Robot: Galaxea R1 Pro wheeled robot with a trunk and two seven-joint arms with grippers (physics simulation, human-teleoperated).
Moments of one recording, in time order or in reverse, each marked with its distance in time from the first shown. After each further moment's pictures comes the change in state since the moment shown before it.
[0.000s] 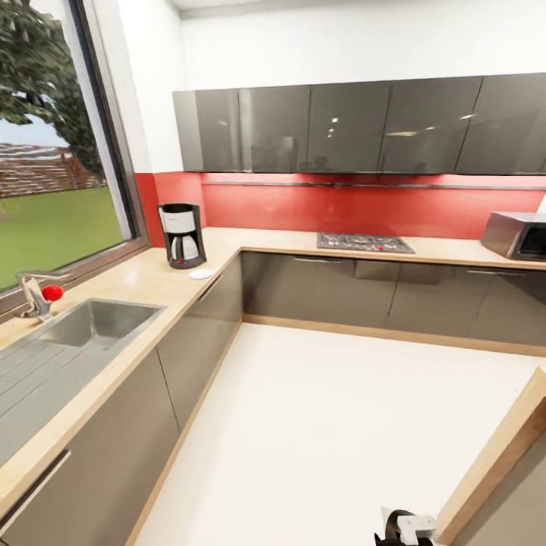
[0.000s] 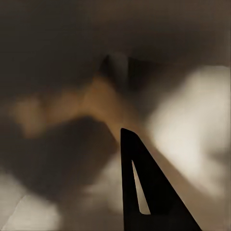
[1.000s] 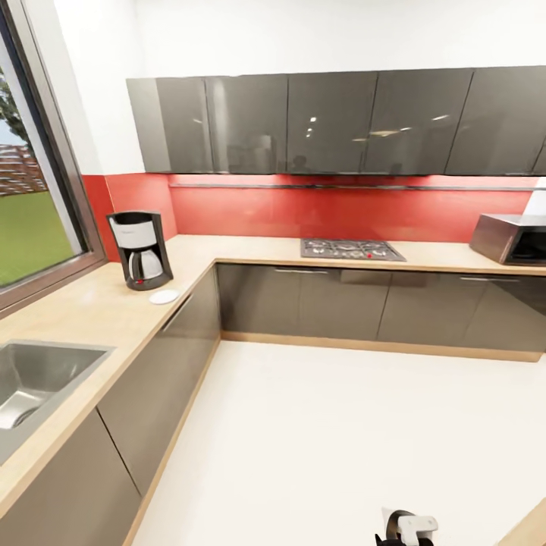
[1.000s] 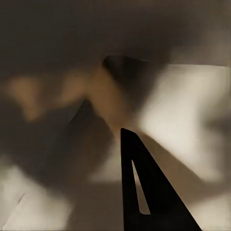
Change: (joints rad) left arm 0.000 0.000 0.000 0.000 0.000 0.001 0.000; right arm 0.000 -0.003 0.000 0.002 0.001 0.000 0.000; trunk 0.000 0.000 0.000
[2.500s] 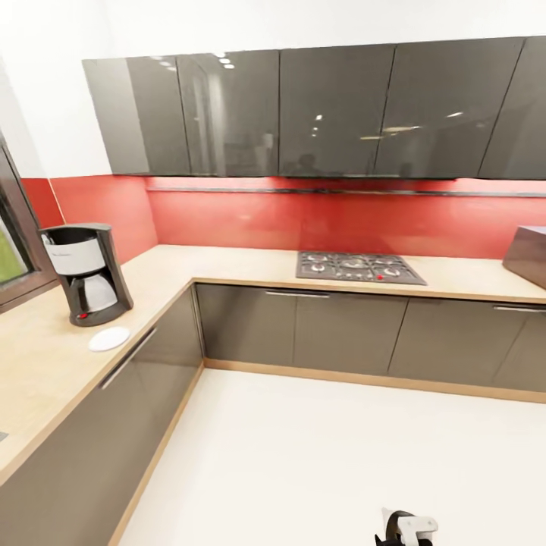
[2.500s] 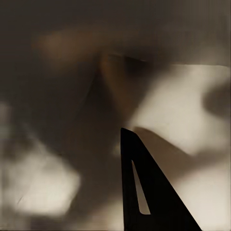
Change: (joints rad) left arm 0.000 0.000 0.000 0.000 0.000 -0.001 0.001; right arm 0.000 0.002 0.000 0.003 0.000 0.000 -0.001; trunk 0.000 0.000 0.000
